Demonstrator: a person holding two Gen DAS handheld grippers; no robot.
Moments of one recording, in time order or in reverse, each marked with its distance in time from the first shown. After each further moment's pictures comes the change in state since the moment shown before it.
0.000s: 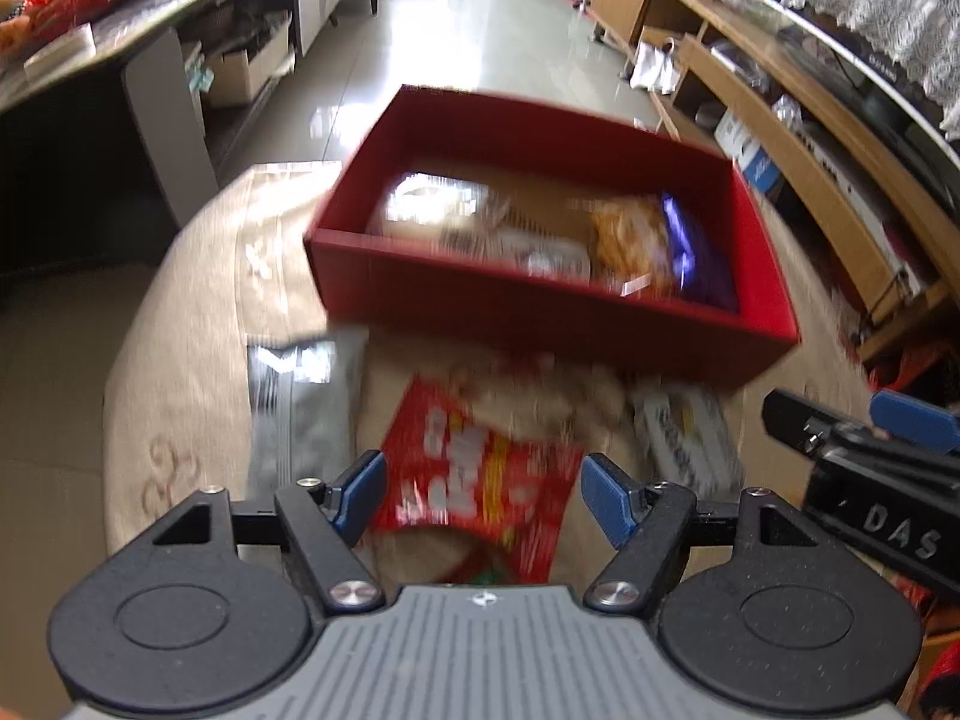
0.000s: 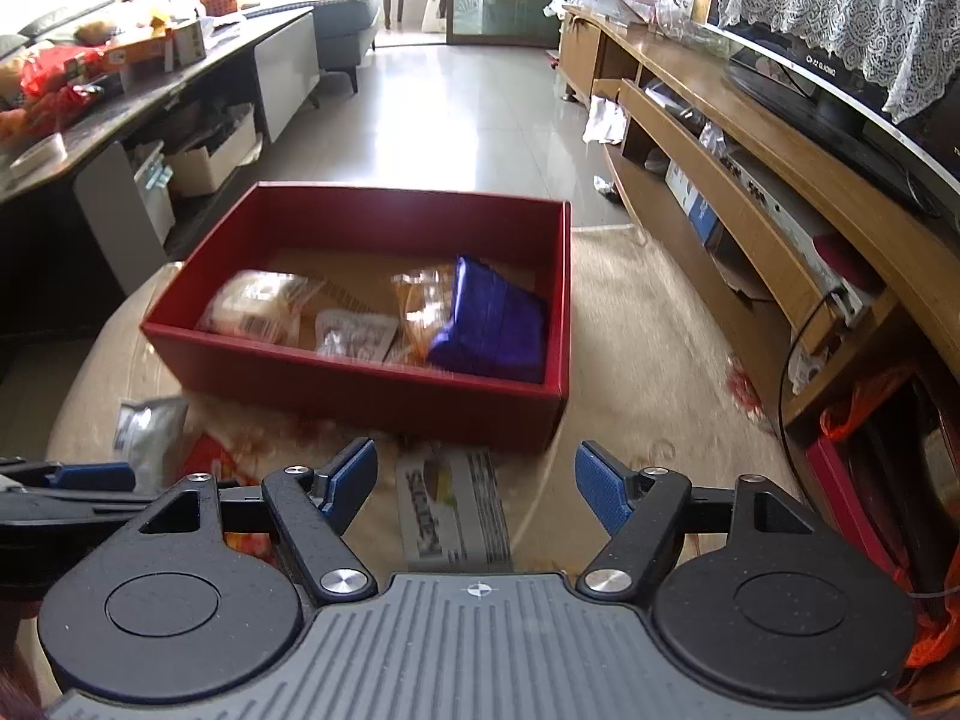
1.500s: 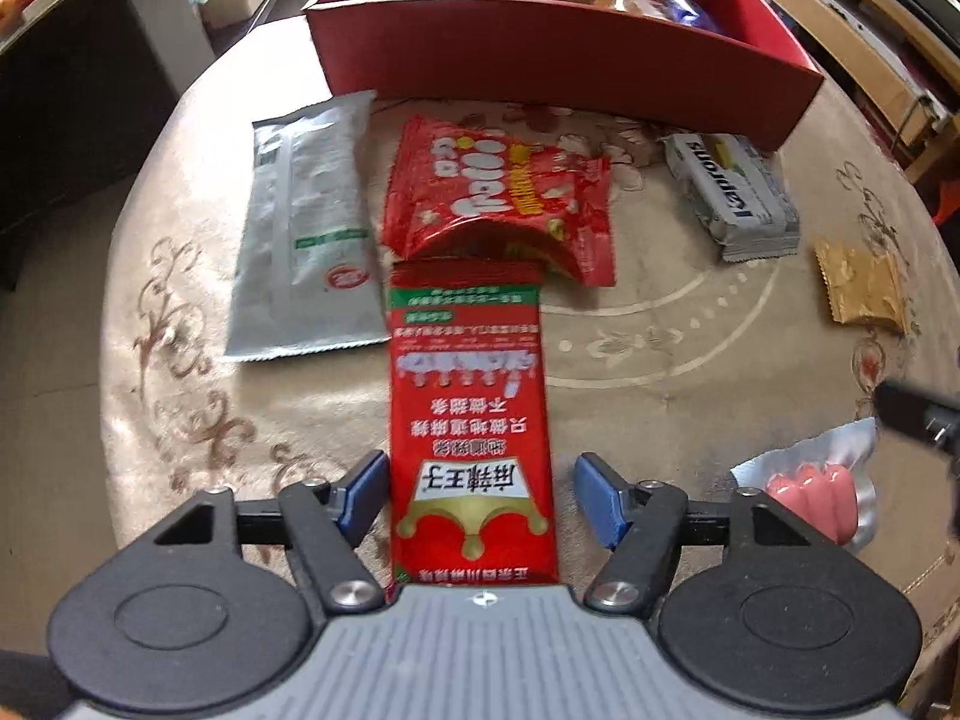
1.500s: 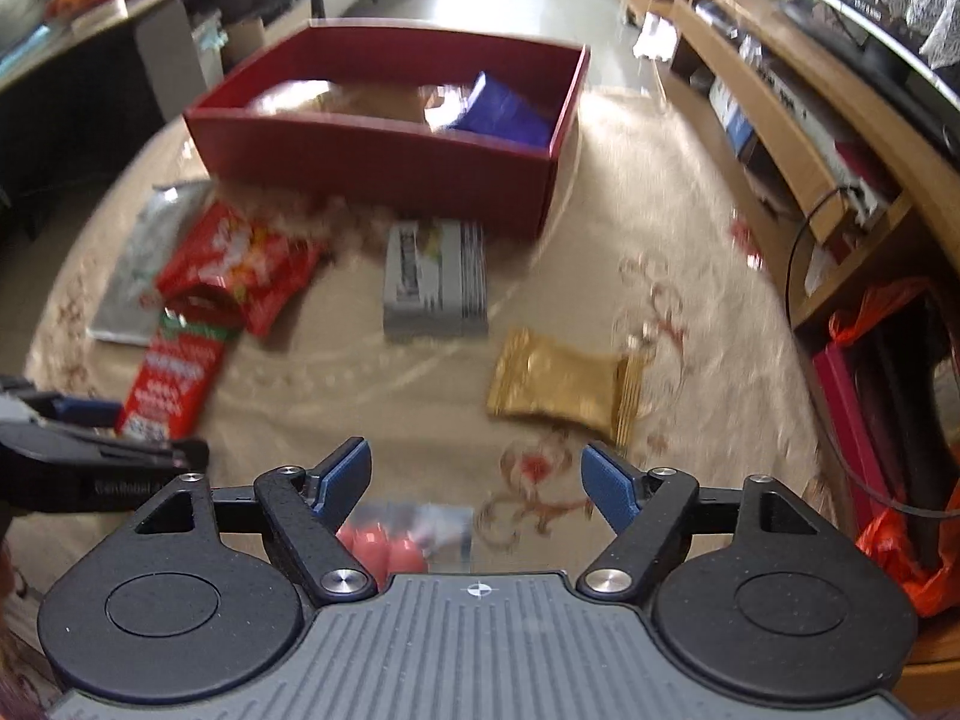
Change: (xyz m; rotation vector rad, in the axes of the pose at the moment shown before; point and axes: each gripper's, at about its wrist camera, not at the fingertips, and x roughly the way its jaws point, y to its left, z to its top) left arm 0.020 -0.012 -0.093 0.098 0.151 0.099; right arm -0.012 -0.027 -0.082 -0.122 0.183 0.069
